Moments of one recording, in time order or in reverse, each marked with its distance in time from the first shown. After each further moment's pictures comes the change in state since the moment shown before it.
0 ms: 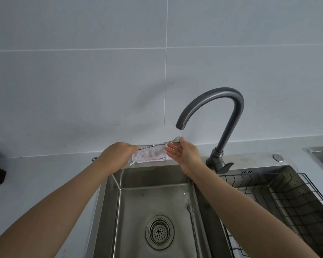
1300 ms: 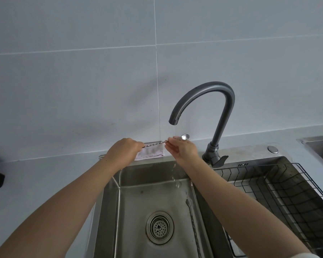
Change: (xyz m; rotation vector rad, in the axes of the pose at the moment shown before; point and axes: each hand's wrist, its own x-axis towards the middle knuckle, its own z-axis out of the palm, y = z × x) left_hand 0.018 0.018 0.008 0.026 0.031 0.116; right_hand 0.000 0.000 -0.006 0.208 0.014 0.027
